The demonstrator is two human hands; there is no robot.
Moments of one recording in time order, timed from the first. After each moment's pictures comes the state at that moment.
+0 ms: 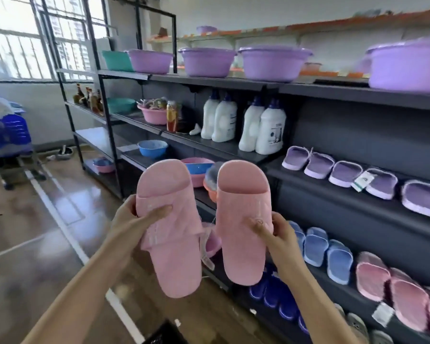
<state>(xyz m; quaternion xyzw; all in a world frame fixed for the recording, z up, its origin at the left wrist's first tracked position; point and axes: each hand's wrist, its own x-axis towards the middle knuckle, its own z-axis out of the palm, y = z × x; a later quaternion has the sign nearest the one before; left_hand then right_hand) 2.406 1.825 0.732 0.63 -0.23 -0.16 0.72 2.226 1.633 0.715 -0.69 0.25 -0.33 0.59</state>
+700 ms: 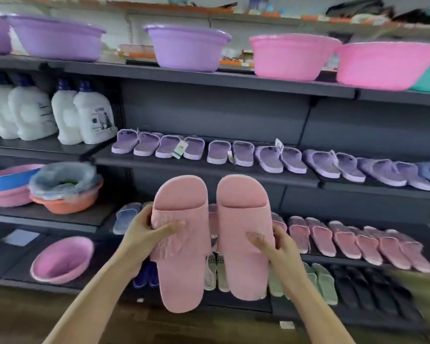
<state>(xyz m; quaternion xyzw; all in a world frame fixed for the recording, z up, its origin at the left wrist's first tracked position) 2.111 1.599 0.710 0.56 -0.44 -0.39 0.59 1.862 1.558 0.696 -0.58 0.46 -0.47 0.49</state>
